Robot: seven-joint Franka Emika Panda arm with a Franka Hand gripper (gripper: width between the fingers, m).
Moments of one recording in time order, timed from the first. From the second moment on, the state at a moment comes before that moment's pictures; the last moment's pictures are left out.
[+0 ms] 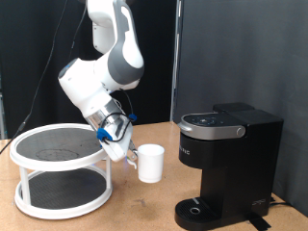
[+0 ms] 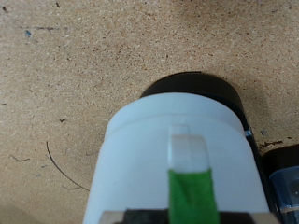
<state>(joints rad) -0.21 -0.03 -0.07 -2.49 0.91 2.34 1.83</state>
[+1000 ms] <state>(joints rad) -0.18 0.11 0.06 -2.46 1.11 2.44 1.70</state>
